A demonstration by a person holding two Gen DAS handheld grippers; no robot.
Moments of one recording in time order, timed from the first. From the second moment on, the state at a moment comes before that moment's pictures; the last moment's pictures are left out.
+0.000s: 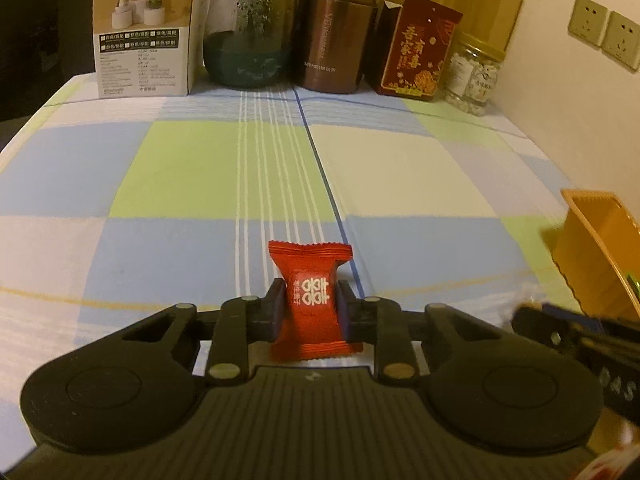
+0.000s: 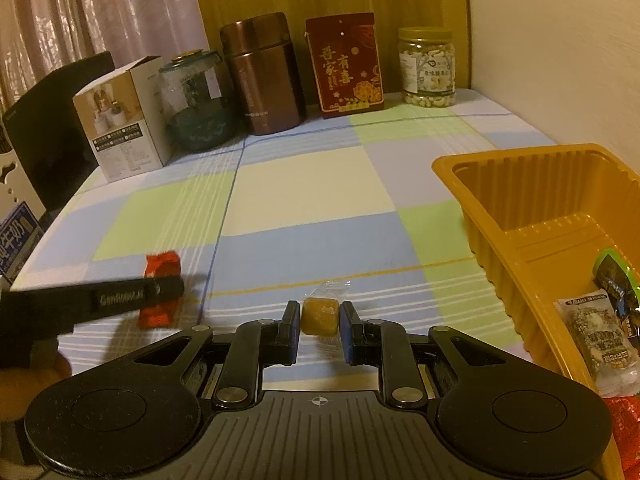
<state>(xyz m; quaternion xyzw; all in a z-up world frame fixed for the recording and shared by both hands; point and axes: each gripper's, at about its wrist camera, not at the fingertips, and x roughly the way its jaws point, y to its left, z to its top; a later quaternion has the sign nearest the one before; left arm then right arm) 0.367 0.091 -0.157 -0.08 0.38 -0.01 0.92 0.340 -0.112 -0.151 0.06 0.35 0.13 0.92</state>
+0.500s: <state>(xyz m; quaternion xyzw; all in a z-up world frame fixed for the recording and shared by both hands) 0.262 0.070 -0.107 -0.11 0.39 0.00 0.91 0.261 -0.140 -0.112 0.08 0.35 0.14 0.92</state>
